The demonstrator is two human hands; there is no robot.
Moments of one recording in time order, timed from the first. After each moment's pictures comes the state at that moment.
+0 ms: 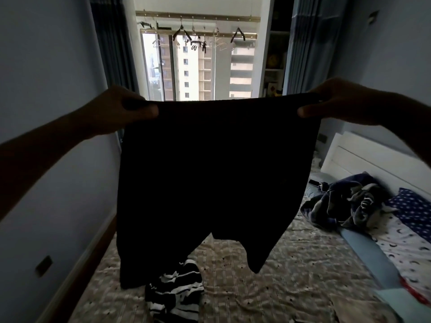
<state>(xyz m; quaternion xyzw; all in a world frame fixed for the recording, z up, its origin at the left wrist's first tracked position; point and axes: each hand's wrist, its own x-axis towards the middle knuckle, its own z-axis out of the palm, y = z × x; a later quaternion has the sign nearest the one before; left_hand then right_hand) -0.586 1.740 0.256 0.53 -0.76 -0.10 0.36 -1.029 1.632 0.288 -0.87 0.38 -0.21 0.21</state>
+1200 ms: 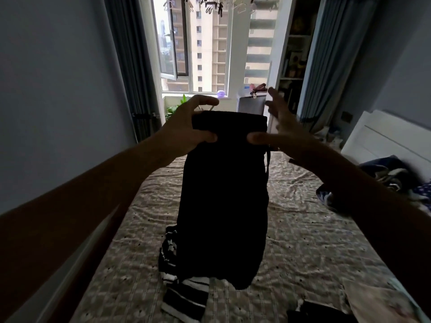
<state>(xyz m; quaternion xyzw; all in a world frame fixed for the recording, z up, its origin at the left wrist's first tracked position) -0.672 1.709 0.172 0.49 -0.66 -0.29 0.48 -0.902 1.614 0.155 -0.77 0.29 -0.38 0.42</state>
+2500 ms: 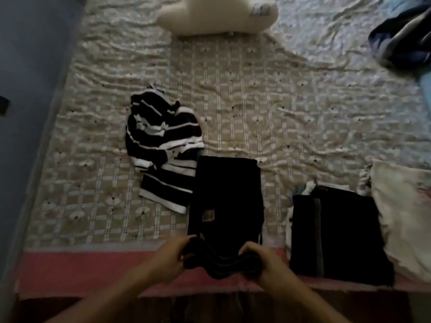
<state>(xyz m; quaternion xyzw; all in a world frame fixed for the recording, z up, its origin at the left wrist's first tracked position) -0.694 1.806 -0.425 0.58 -0.58 -0.56 0.13 -0.970 1.765 -0.412 -0.60 0.48 -0.01 0.64</state>
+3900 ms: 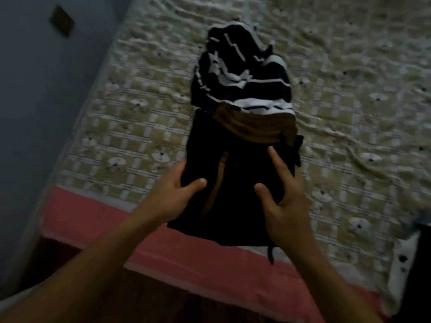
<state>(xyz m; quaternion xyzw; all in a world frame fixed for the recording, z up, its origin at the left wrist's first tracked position) -0.564 1.798 -0.477 0.73 -0.32 -0.50 0.34 -0.772 1.720 -0.506 -0.68 0.47 -0.24 0.52</state>
